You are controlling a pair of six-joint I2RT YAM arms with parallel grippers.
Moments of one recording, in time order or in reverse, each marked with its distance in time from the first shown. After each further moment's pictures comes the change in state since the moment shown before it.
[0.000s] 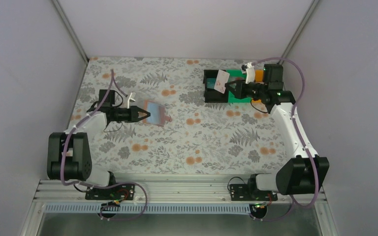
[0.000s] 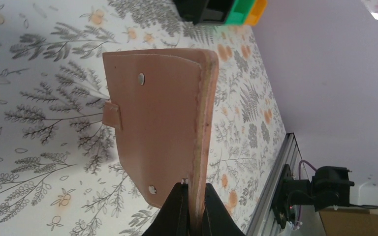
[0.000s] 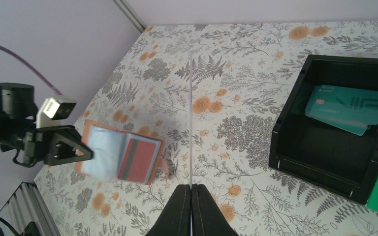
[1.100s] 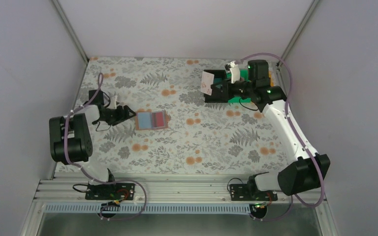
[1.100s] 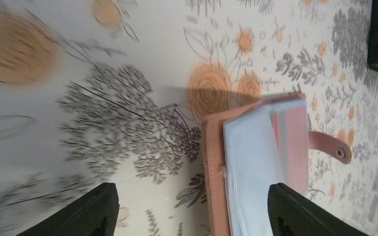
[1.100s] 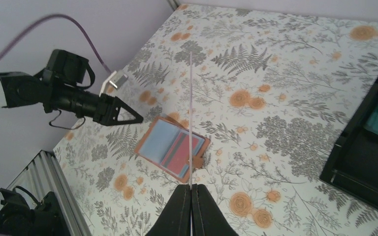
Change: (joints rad) left arm 0.171 0.263 0.083 -0.074 -0.360 0.009; right arm 0.182 0.010 0.097 -0.074 0.066 -0.004
